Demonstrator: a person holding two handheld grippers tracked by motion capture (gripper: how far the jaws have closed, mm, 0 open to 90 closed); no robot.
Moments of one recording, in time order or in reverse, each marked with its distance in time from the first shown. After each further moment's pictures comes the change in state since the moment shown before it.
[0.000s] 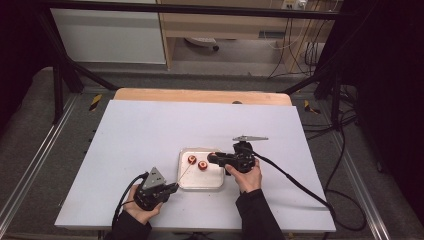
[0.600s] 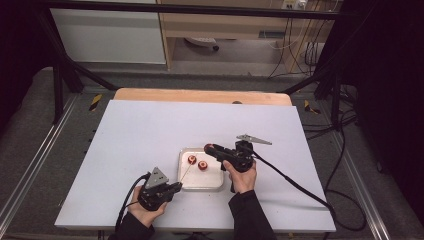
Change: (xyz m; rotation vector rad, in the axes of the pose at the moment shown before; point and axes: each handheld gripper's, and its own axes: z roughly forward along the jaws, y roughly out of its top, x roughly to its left) left arm -0.009 0.003 0.008 -0.032 0.011 -0.080; right arm 0.005 -0.001 0.003 -0.231 0.063 0.065
